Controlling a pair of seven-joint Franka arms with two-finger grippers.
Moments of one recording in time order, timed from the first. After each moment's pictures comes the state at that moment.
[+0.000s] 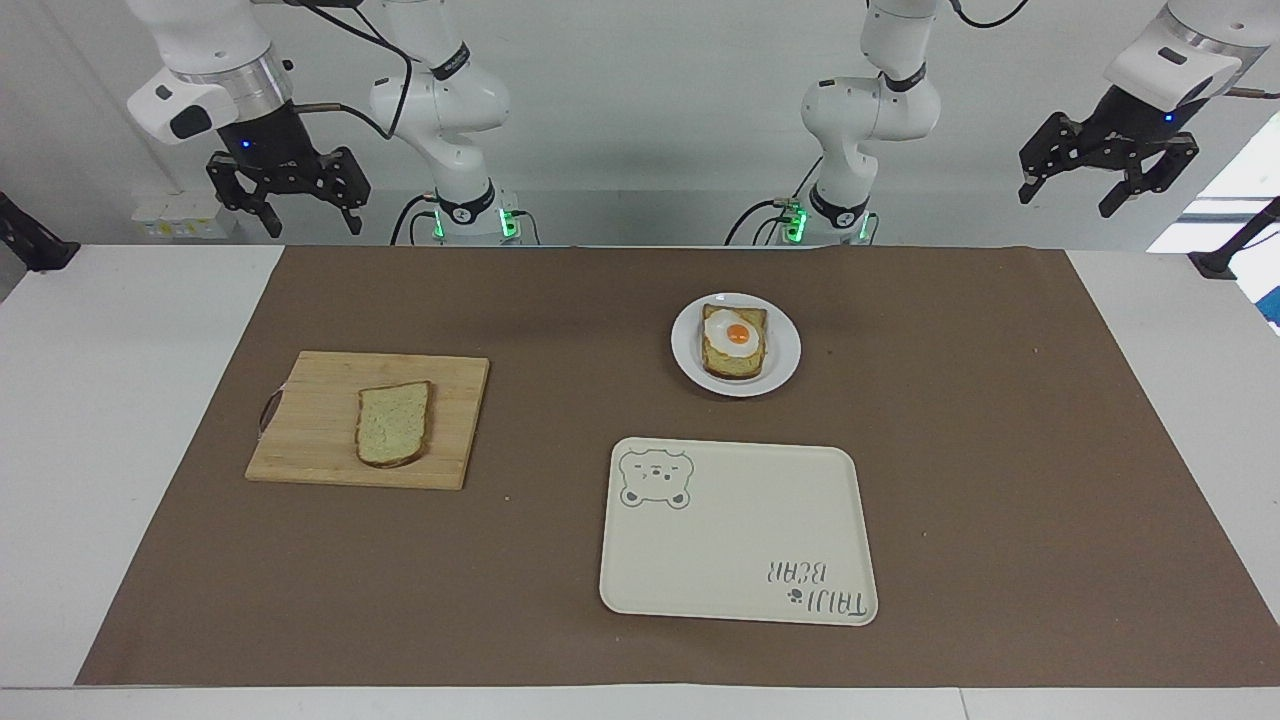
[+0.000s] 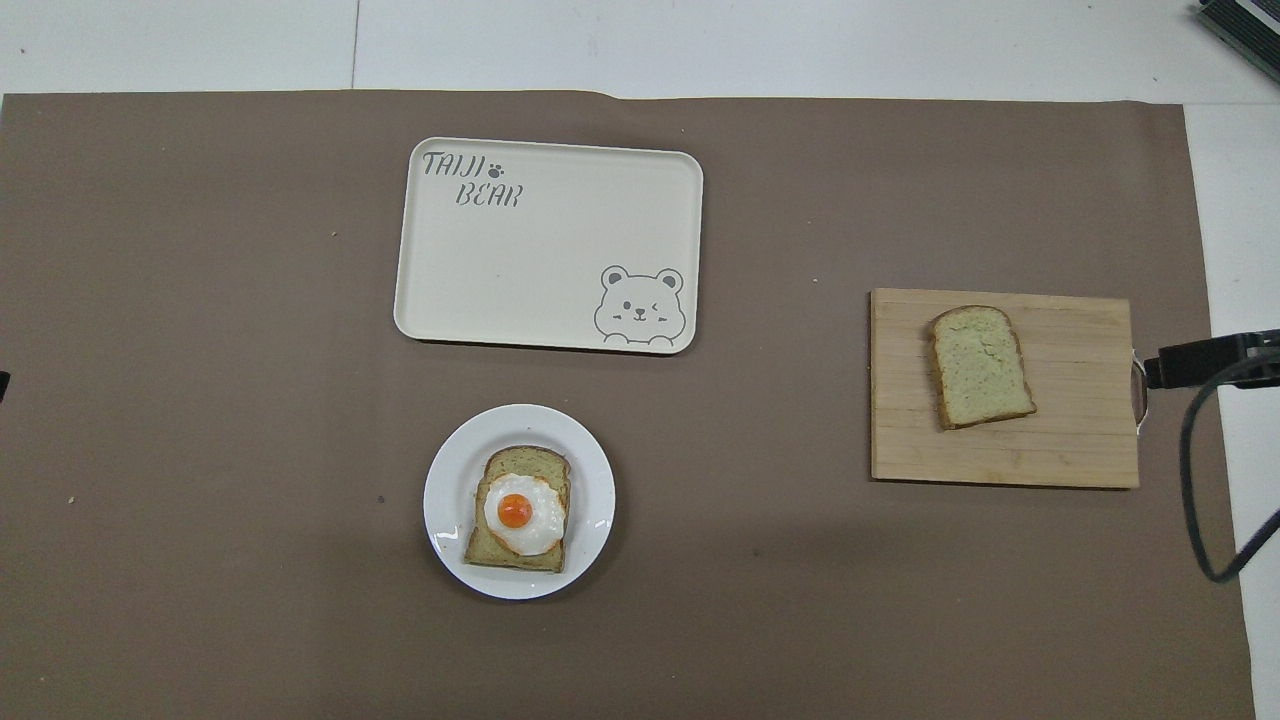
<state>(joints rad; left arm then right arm) -0.14 -0.03 0.17 -1.39 -0.04 1.31 0.28 0.10 -0.11 -0.13 -1.62 -0.01 1.52 -0.06</state>
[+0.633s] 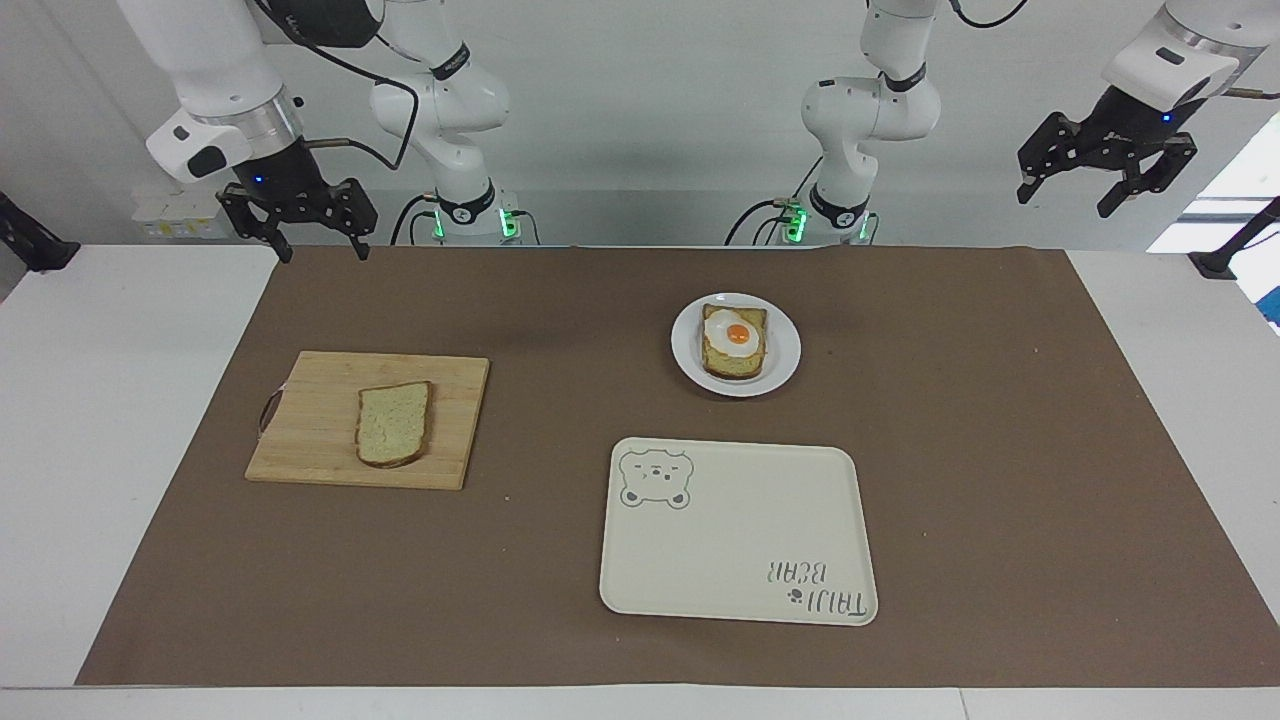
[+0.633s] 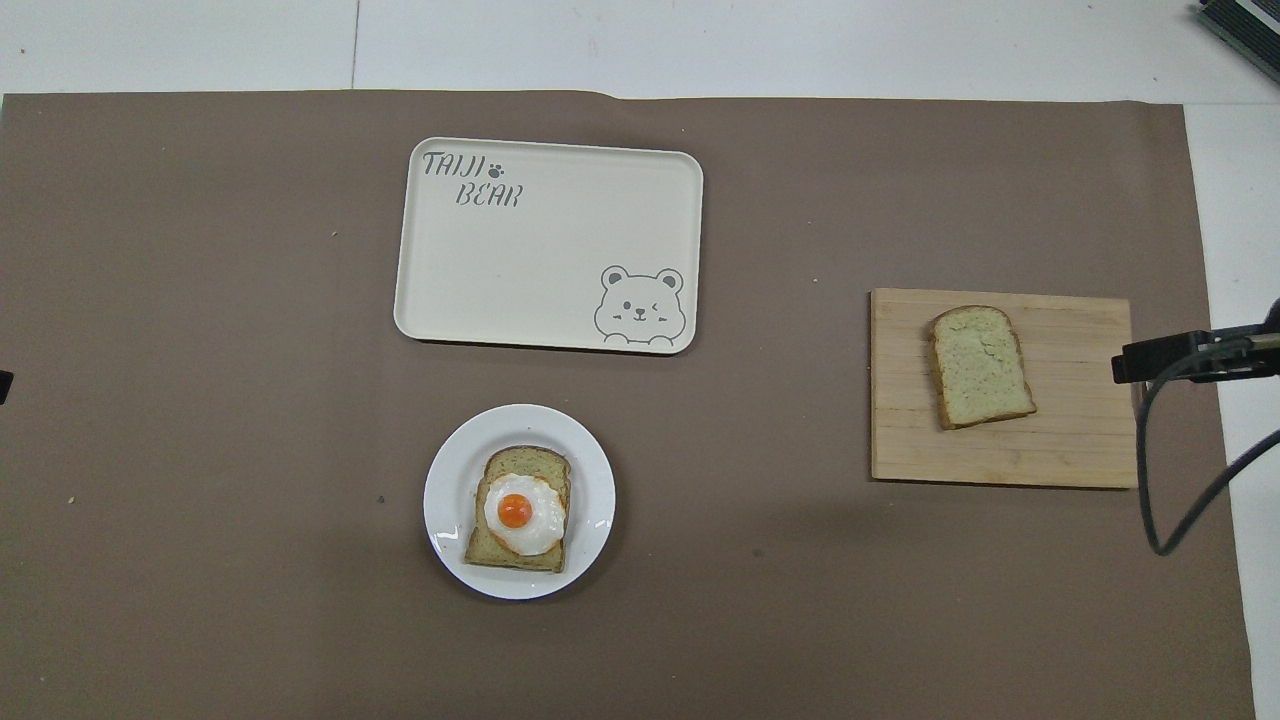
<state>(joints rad) -0.14 -0.03 0.17 -1.39 -0.04 1.31 0.28 0.09 -0.11 -0.13 -1.73 0.00 1.64 -0.07</state>
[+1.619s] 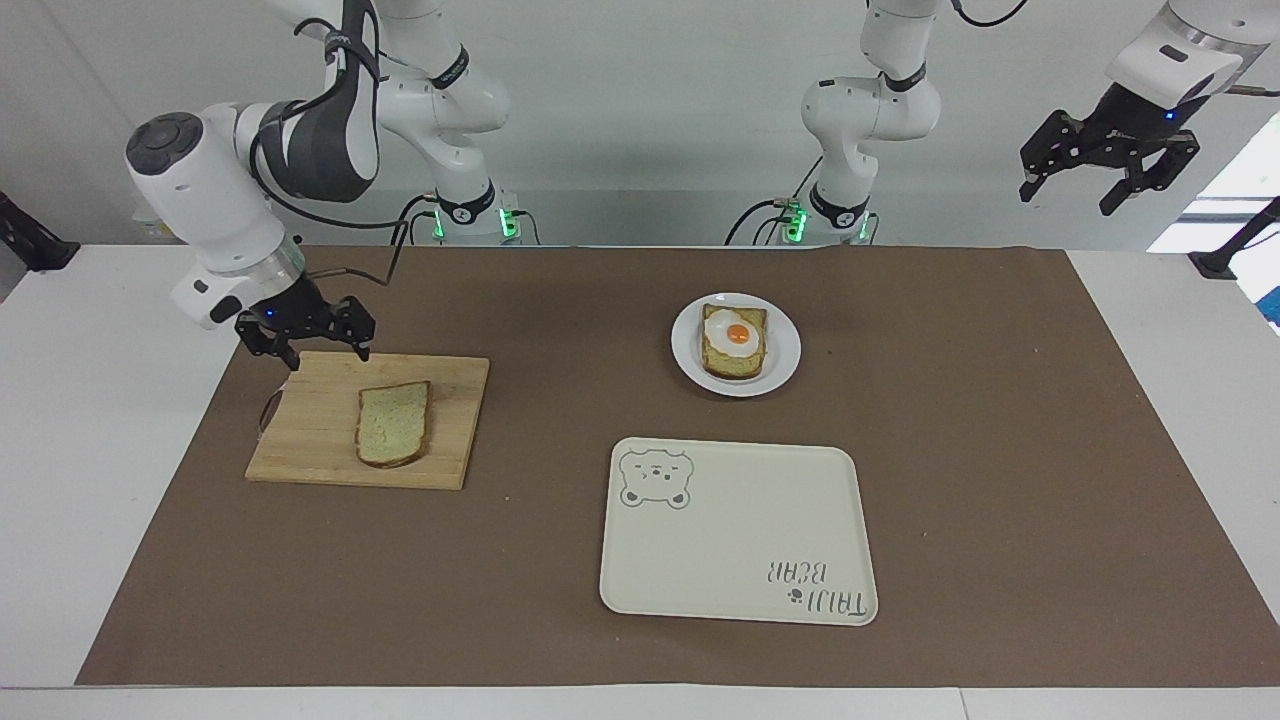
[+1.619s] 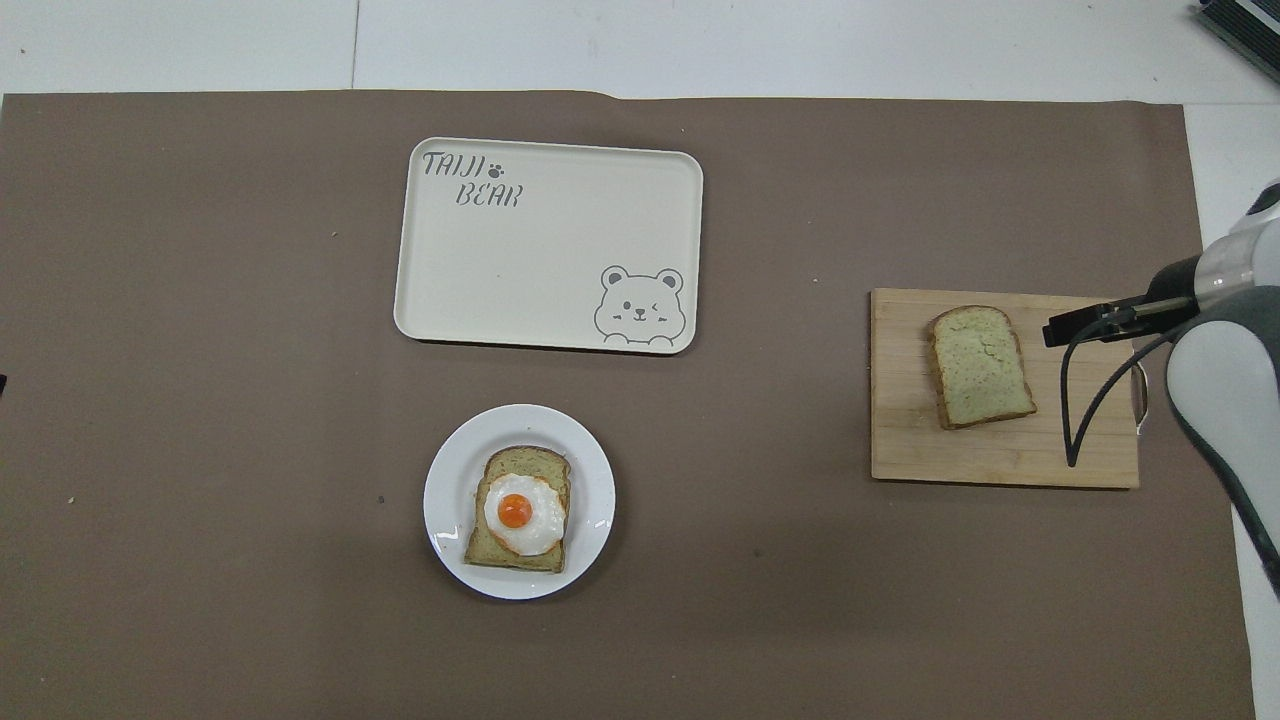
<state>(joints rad) -0.14 -0.04 0.17 -1.39 -0.04 1.31 0.28 0.01 0.09 -0.13 -1.88 0.06 1.97 -0.28</state>
